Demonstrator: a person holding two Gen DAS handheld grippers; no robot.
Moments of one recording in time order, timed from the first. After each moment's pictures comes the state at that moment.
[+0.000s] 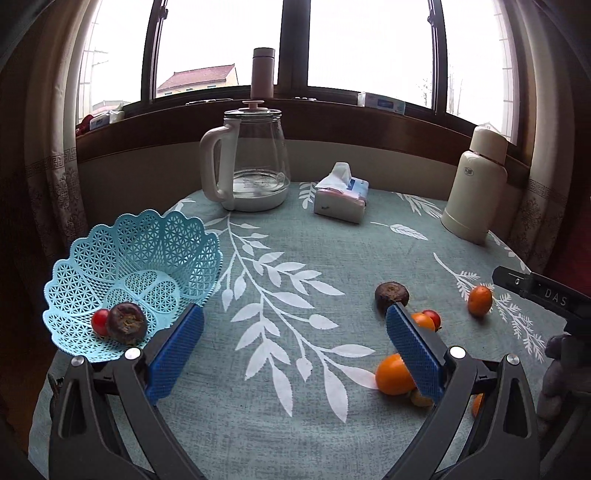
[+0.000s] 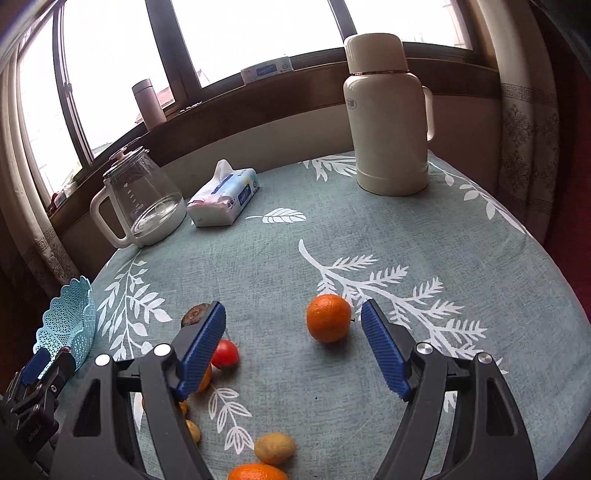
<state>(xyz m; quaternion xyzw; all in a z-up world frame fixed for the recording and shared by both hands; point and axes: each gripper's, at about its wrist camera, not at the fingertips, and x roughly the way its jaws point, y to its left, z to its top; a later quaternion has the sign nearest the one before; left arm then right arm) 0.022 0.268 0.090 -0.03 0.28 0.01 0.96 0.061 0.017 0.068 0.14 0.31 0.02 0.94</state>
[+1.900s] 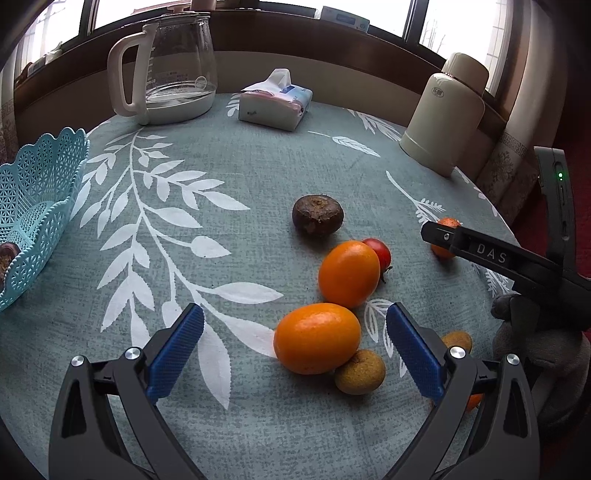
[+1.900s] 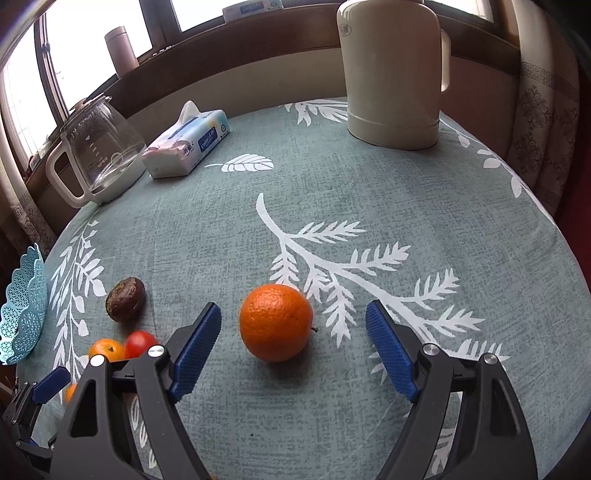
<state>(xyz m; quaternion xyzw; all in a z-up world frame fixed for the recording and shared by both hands) 0.067 0.211 0.032 -0.06 0.41 -0.08 0.91 0.126 0.000 0.019 0.10 0.40 0.01 0.91</state>
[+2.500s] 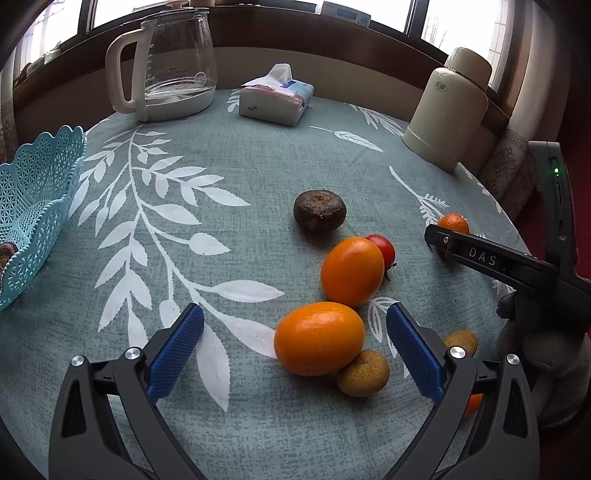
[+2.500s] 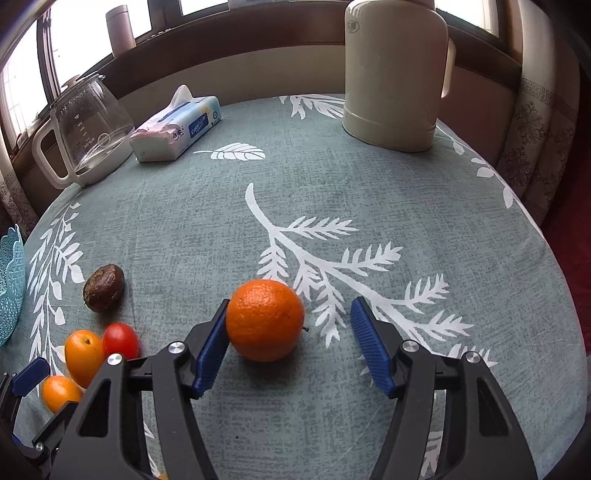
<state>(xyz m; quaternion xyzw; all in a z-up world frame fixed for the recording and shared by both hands) 0.071 0.210 0.028 -0.05 0.42 -0.07 0.90 0.129 0.006 0.017 0.06 0.41 -0.01 0.91</state>
